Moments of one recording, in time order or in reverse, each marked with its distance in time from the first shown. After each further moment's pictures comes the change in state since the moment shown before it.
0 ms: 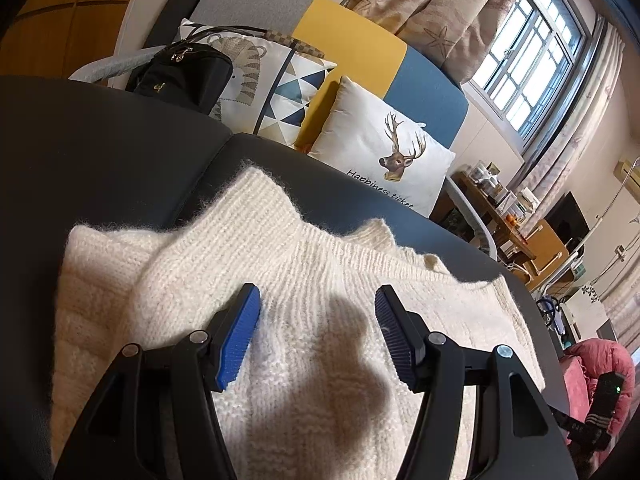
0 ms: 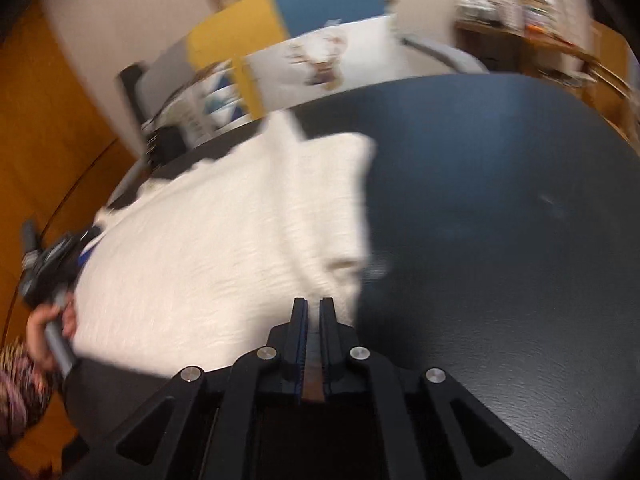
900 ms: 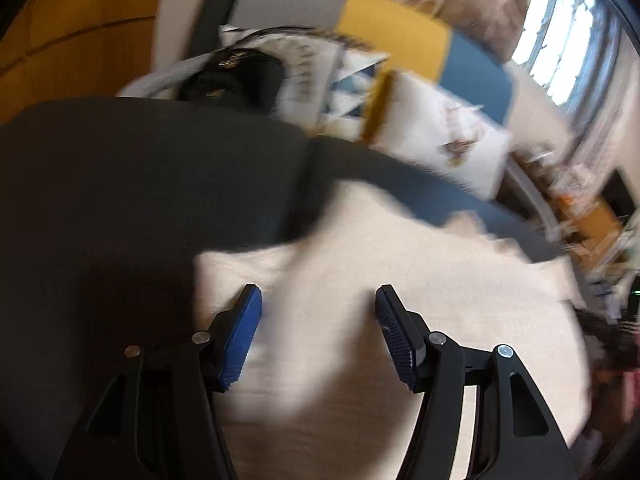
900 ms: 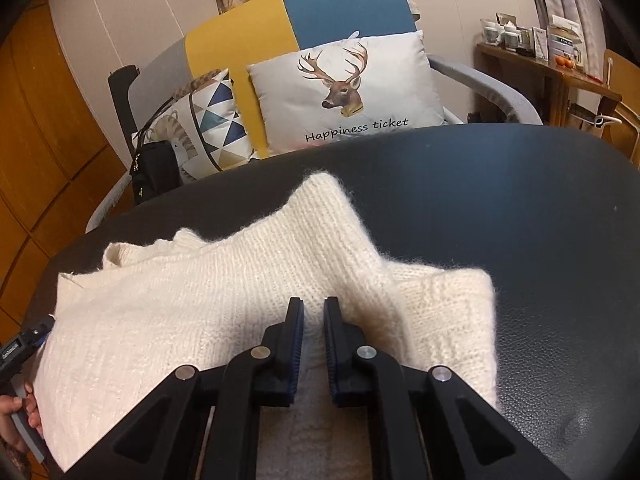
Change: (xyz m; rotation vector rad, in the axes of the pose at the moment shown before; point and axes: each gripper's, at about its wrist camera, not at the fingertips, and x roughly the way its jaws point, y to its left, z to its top) left arm -0.024 0.045 0.019 0.052 0.060 0.244; right arm 0.096 0.069 0.086 -0.081 -0.102 -0.103
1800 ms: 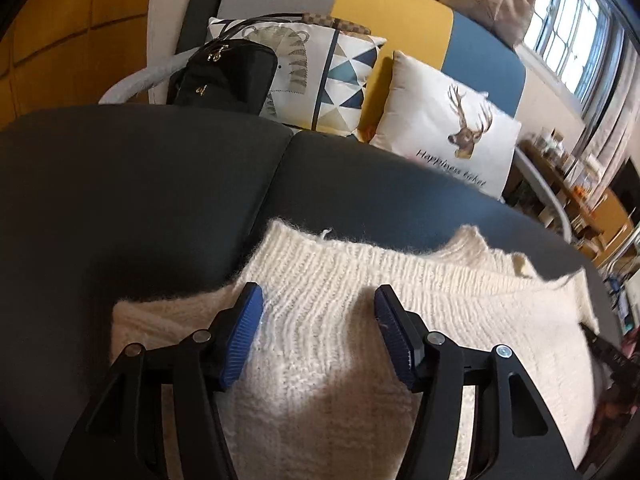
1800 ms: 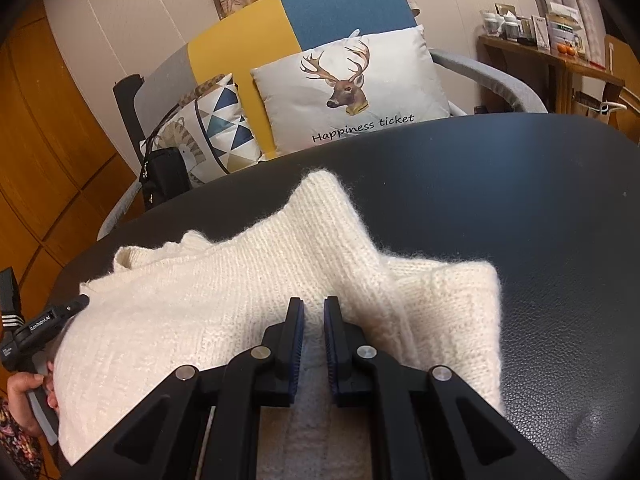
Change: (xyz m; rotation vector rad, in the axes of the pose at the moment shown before) left arm 0.035 -0.039 0.008 0.040 0.022 0.030; right arm -0.003 -0.003 -0.001 0.030 -0.010 0.042
